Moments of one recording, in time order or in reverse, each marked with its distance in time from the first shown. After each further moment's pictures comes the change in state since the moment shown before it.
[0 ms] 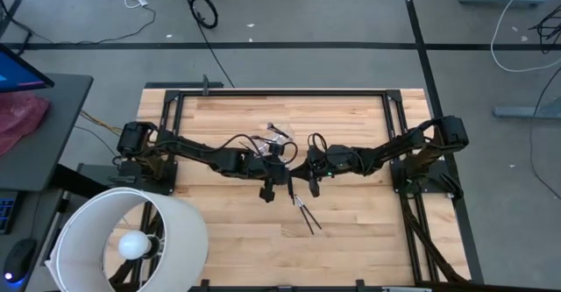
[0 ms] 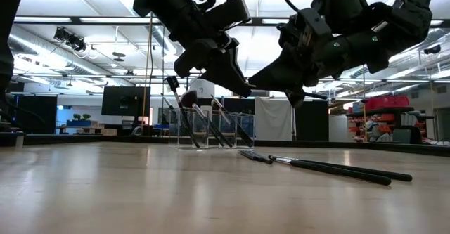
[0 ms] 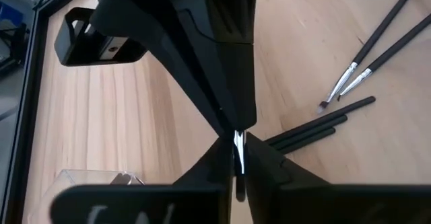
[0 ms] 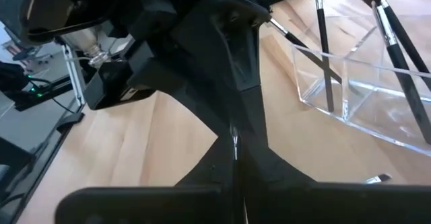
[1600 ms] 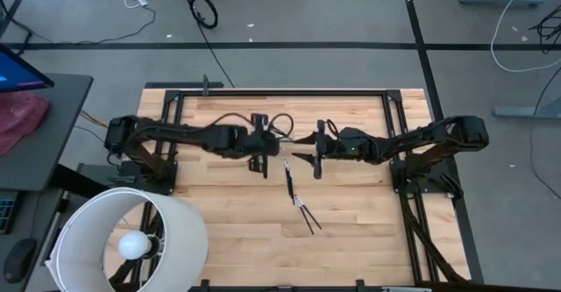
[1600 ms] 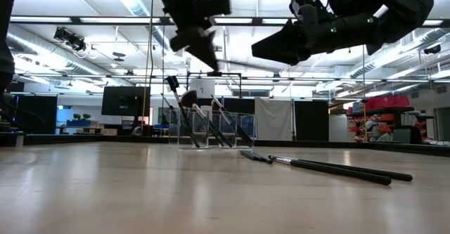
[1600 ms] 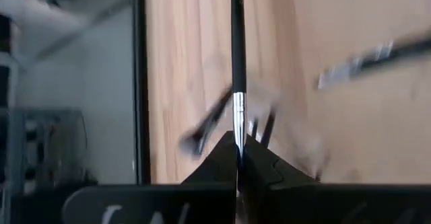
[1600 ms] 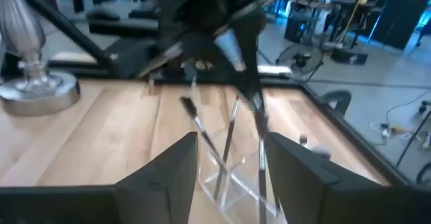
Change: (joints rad) left arm 0.119 -0.126 0.181 -0.505 -0.252 0.001; right arm -0.105 -0.199 0.000 -0.033 0.090 -0.494
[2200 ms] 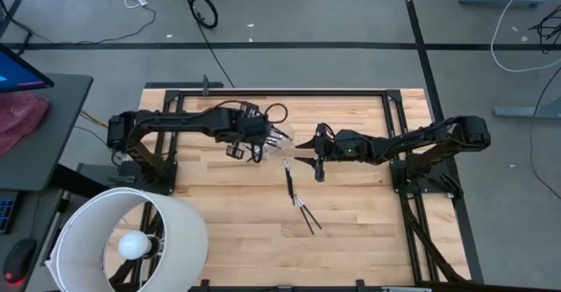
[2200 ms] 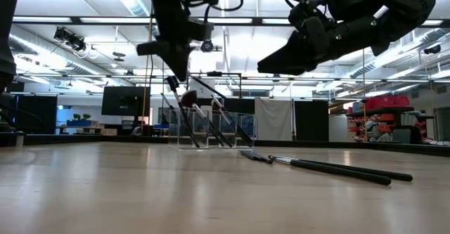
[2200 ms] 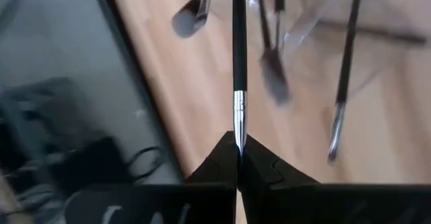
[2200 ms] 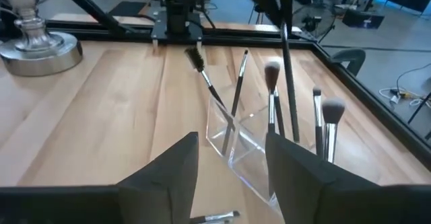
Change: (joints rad) left arm 0.123 0.005 0.071 -0.372 0.007 0.225; right arm 0.001 -0.014 0.000 -0.155 -0.001 0.026
